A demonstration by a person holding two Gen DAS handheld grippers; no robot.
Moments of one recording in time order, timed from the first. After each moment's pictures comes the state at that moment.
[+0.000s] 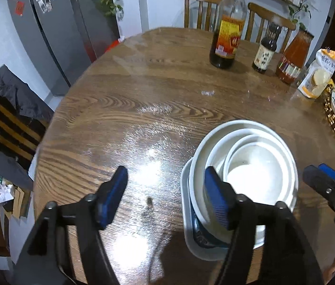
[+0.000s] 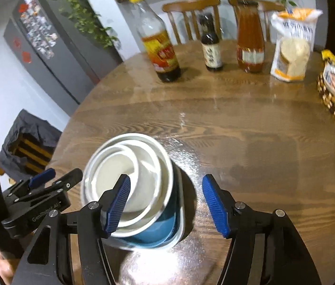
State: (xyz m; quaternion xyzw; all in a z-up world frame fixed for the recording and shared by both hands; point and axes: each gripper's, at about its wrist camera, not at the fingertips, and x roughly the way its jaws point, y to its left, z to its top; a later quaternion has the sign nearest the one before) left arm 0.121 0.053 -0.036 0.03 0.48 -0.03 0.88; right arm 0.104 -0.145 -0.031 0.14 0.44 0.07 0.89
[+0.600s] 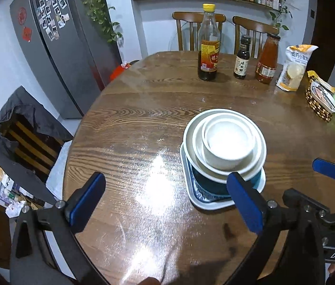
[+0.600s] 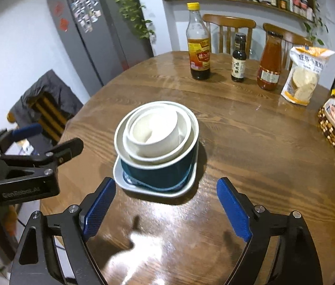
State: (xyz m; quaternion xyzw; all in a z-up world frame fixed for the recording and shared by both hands) left arm 0.028 0.054 0.006 0.07 0.42 -0.04 0.90; right arm 0.025 -0.118 -0.022 0.02 0.43 0.13 0.90
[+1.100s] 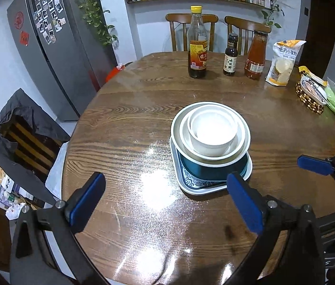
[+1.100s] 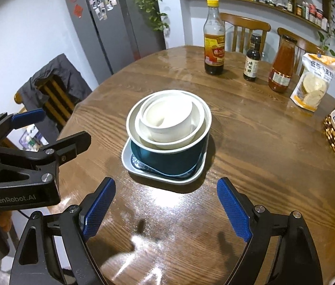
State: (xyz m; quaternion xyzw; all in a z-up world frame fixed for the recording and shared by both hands) left arm 0.004 0.045 0.008 0.08 0.42 -0.05 0.90; right arm 0.014 -0.107 -0.026 -0.01 0.43 0.15 0.89
